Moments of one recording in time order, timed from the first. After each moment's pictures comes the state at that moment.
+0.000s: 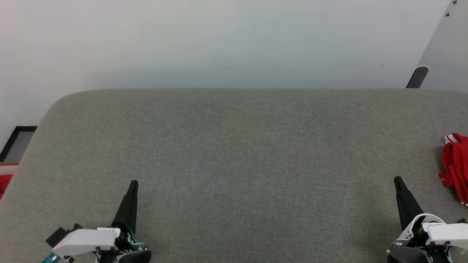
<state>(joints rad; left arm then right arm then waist) -0.11 0.05 0.11 0.25 -1.61 -0.13 0.12 -0.11 -0.05 -0.11 0.25 1.61 0.13 0.11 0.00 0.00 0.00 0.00</state>
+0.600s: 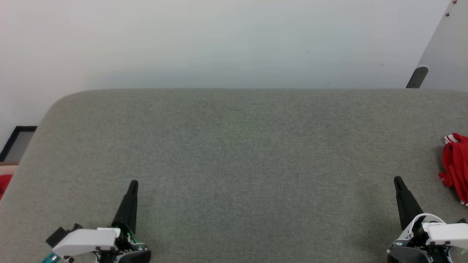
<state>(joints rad) -0.11 0.05 0.11 0.25 -1.61 -0.13 0.12 -0.11 -0.05 -0.11 0.25 1.61 0.13 0.11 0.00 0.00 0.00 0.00</state>
